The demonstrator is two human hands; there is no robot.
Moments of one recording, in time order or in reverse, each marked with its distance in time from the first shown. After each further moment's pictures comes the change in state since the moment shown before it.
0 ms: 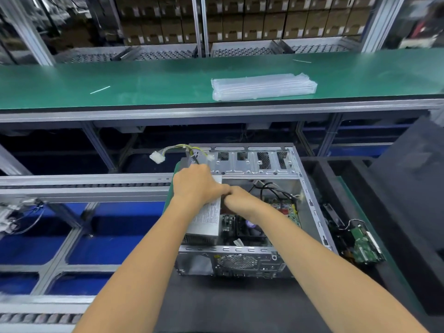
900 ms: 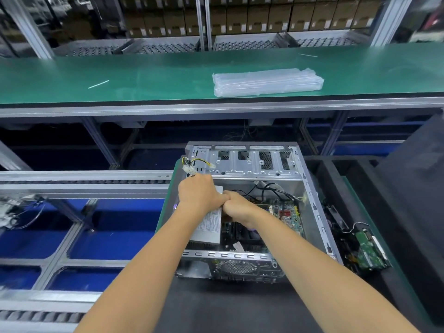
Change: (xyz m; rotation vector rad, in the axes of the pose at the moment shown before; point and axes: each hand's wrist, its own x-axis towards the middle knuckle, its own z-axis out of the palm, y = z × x) left_hand 0.016 0.000 0.047 0.192 -0.014 0.025; right_hand 0.034 0.025 0.011 0.116 -0.120 0.050
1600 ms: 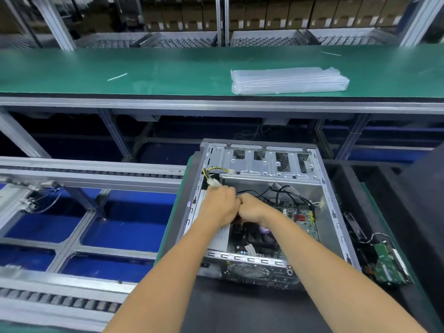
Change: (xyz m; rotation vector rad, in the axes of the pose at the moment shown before) left_hand -0.009 0.001 0.033 -0.163 -0.012 0.251; right_hand 0.018 0.008 -0.002 -0.193 -0.014 -0.042
